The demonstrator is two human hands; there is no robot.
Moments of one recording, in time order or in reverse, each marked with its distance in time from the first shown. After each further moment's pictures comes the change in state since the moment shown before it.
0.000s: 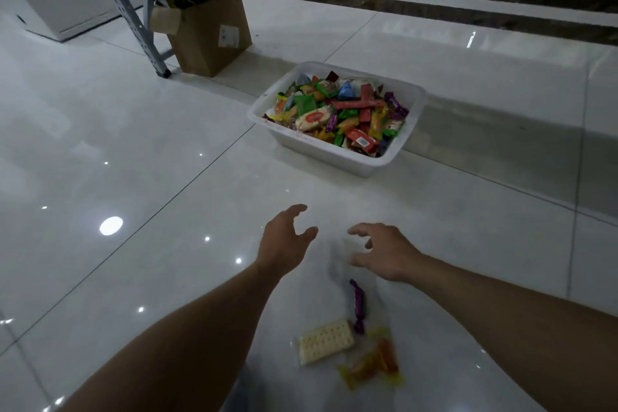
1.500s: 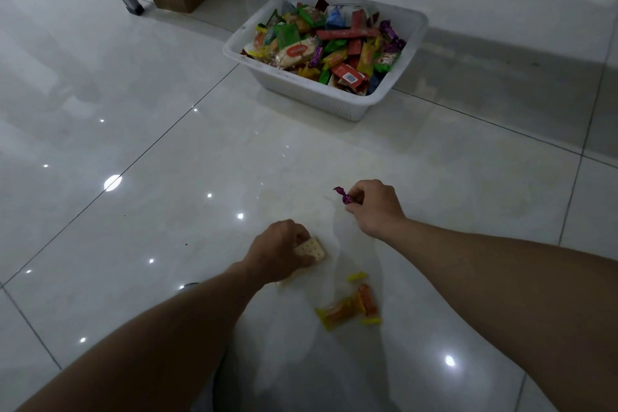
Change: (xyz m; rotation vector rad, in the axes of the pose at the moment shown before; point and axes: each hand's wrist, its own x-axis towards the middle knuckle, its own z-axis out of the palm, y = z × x) left_hand -0.051 -0.051 0.056 0.394 -0.373 0.149; right_hand 0.015 0.040 0.037 0.162 0.263 0.070
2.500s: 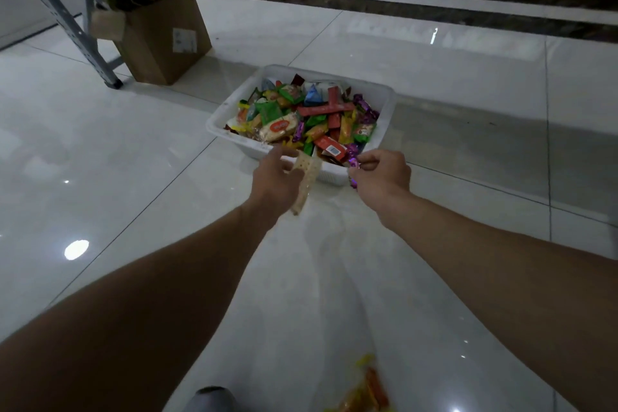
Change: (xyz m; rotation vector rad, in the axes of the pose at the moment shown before) left_hand 0.109 0.080 -0.158 -0.716 0.440 -0.067; right_hand 0.062 -0.096 -0.092 0.408 0.440 0.118
